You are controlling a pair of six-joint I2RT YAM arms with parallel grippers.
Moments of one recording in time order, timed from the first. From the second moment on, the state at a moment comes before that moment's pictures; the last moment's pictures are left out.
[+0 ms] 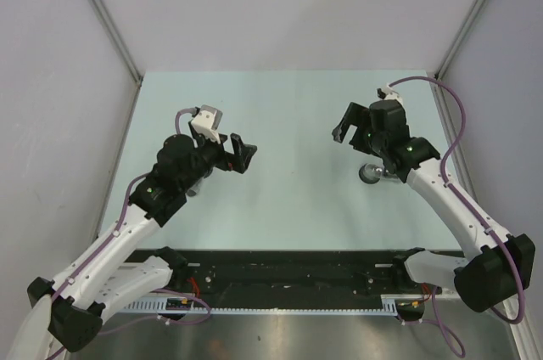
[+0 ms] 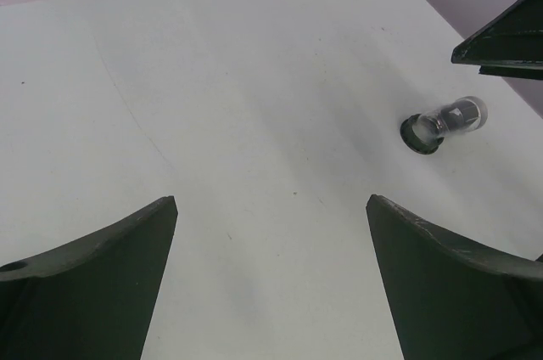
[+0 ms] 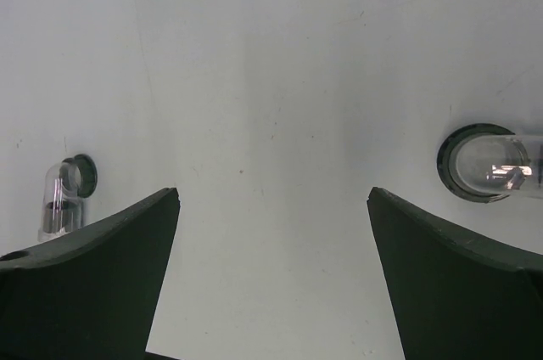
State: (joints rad) left arm -0.57 0.86 0.82 -0.16 0.01 -0.22; right arm 0.40 1.19 1.09 -0.50 0.11 0.64
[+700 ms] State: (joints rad) left arm -0.57 0.84 0.82 -0.16 0.00 -0.22; right arm -0.04 1.49 1.09 -0.72 0.33 1.09
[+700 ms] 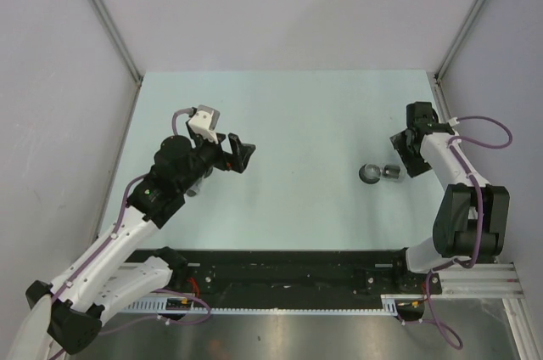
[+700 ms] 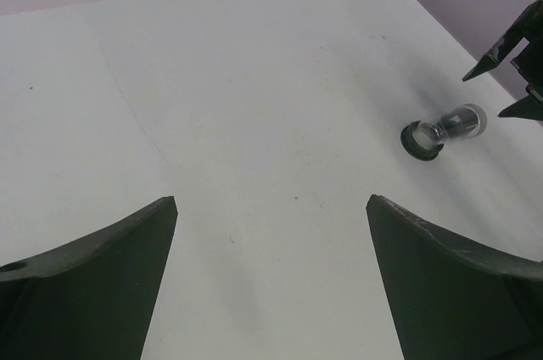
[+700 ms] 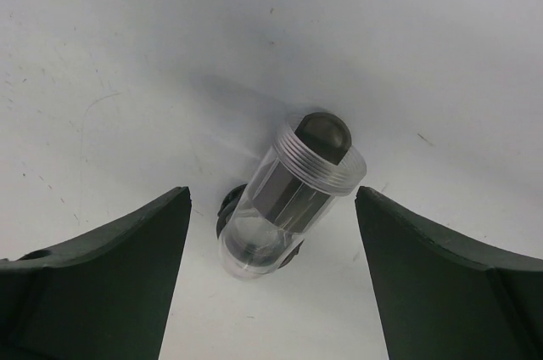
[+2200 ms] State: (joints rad) left arm -0.57 0.84 0.82 -0.16 -0.01 -0.22; right arm 0.16 1.65 1.09 -0.64 0.26 0.95
